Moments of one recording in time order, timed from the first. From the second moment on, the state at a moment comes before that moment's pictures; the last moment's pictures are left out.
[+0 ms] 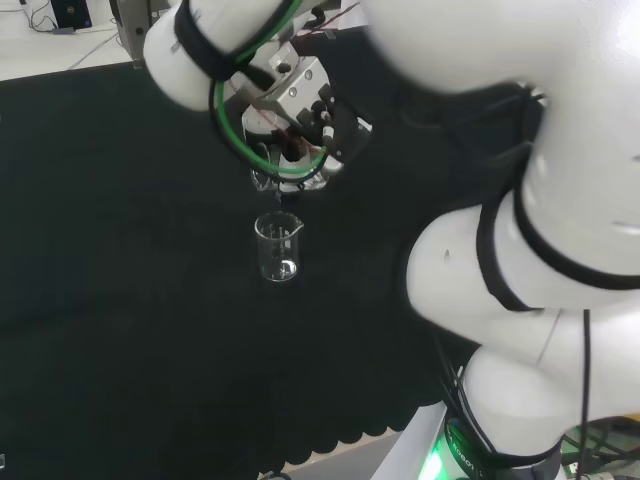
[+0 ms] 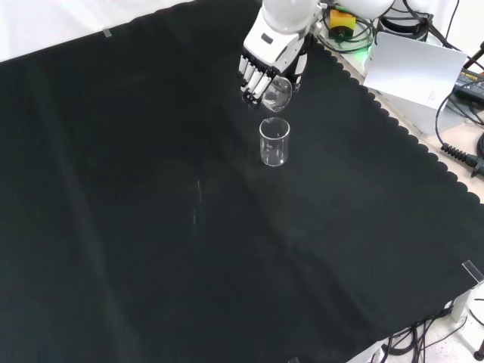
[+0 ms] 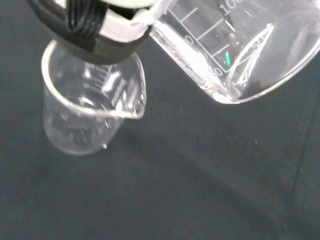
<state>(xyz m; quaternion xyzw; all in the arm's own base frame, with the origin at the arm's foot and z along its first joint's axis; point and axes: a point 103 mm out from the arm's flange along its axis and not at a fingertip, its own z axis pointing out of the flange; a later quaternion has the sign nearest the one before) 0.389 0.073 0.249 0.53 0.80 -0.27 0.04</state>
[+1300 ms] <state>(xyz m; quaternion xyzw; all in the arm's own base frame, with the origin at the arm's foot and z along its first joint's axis) 0.381 0.065 0.202 0.51 0.77 -0.37 0.06</state>
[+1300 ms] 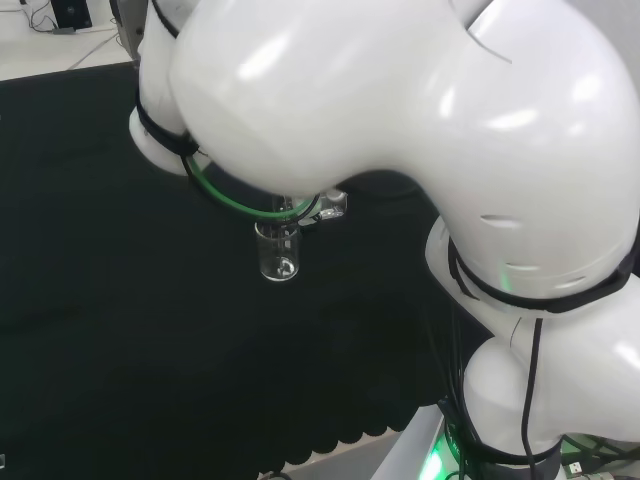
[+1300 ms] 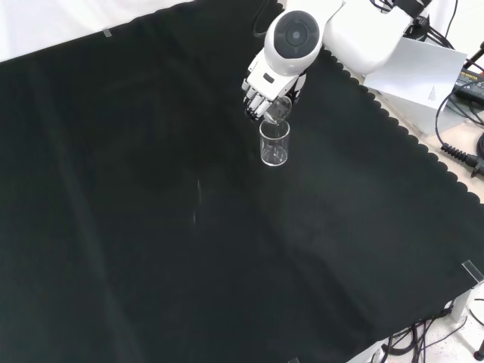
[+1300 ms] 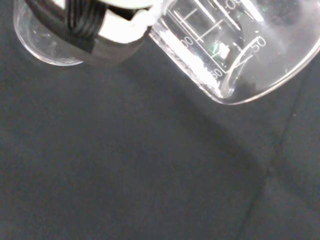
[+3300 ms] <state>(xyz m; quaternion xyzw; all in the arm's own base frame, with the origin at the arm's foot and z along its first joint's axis) 0.381 0.090 0.211 0.50 0.73 -0.45 0.12</state>
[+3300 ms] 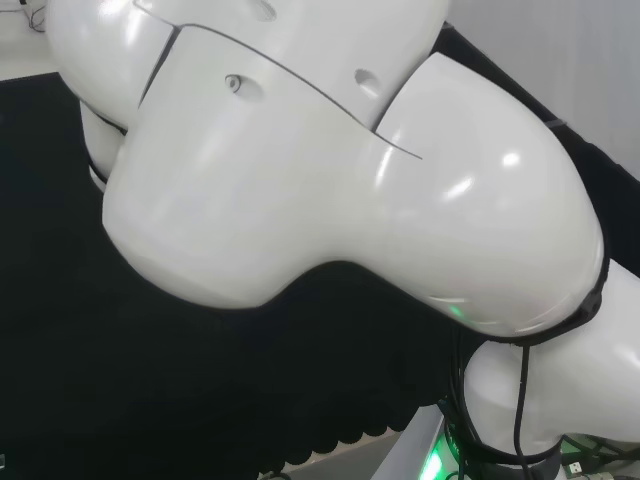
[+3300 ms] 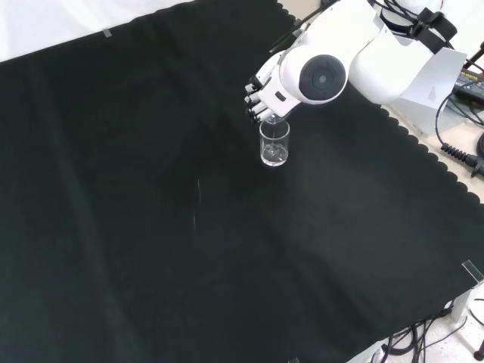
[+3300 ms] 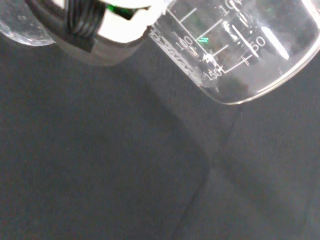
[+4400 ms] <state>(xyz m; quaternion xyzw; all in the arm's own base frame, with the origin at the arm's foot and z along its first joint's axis) 0.383 0.088 0.213 0.51 0.74 -0.43 0.10</state>
